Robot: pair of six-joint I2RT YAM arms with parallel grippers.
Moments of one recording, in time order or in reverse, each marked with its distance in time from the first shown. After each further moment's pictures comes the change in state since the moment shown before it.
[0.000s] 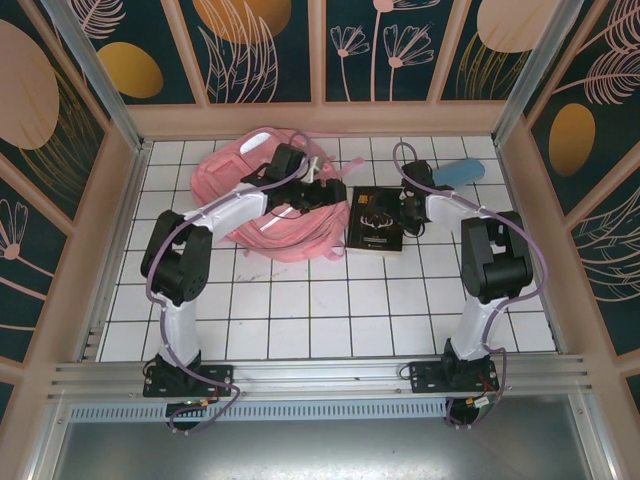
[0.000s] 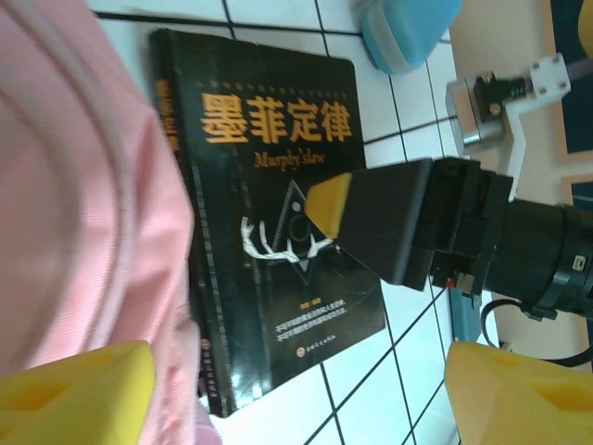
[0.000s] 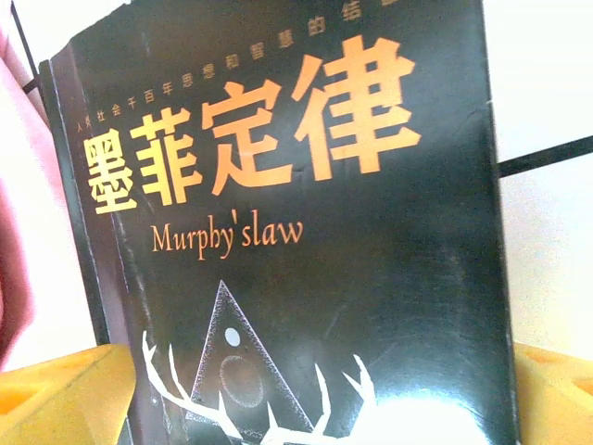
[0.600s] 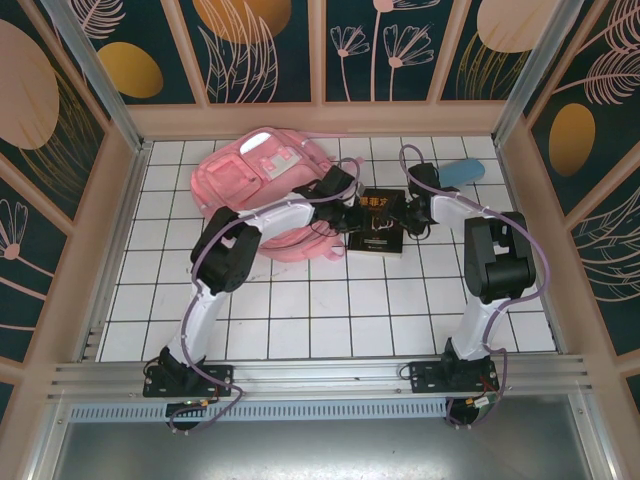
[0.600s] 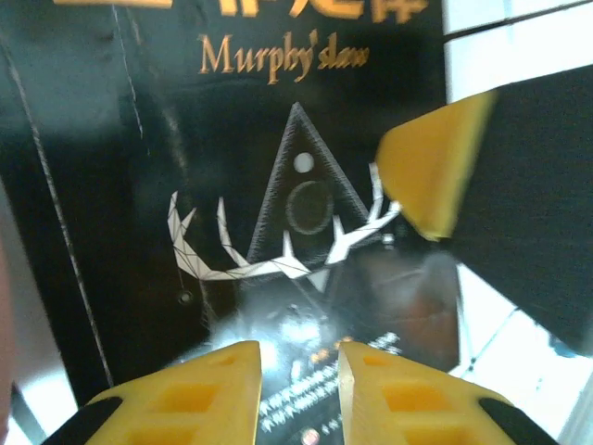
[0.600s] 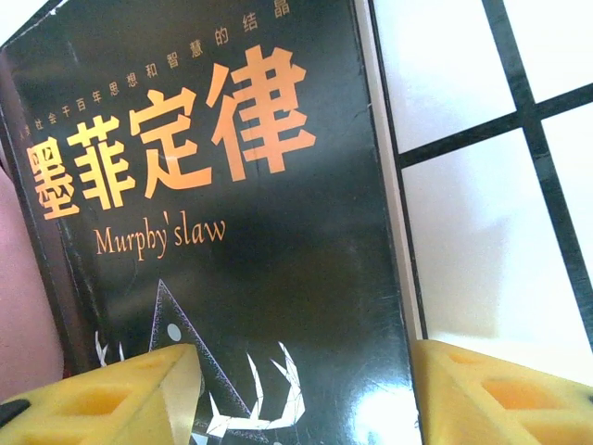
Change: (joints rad) left arm -0.167 0.306 0.247 -0.110 -0.117 0.004; right arm -0.034 -0.004 -0.020 -0.030 0.009 -0.021
